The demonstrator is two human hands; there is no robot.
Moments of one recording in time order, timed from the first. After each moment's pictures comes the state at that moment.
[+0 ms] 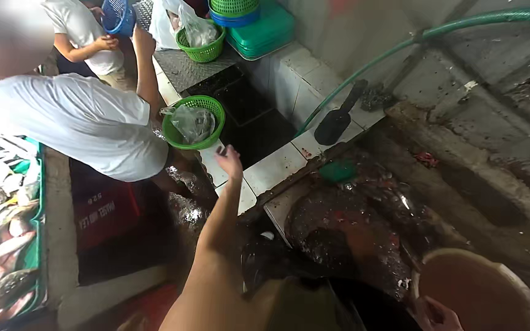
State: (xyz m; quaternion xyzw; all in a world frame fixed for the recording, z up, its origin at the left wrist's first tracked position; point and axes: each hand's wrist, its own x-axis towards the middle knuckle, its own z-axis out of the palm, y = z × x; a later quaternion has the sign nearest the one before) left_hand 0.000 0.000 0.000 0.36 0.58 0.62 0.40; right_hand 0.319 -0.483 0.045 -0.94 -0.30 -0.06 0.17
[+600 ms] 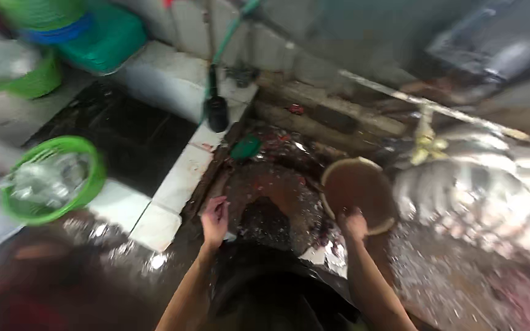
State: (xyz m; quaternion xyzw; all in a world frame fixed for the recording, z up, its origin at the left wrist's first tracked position) left_hand 0.088 -0.213 -0.040 0.74 0.34 0.34 0.46; right_hand 0.414 -0.537 -0.057 -0.98 0.00 0.14 0.15
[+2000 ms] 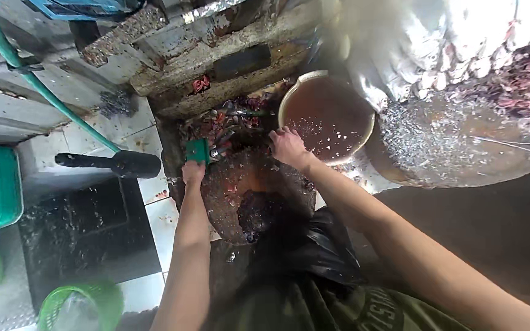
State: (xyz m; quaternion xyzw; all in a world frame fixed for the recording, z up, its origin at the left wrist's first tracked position) left_hand 0.361 -0.042 -0.090 0.90 0.36 -0.19 0.15; right_hand 0.464 -0.395 -0.039 -0.95 -0.23 0.17 0.15
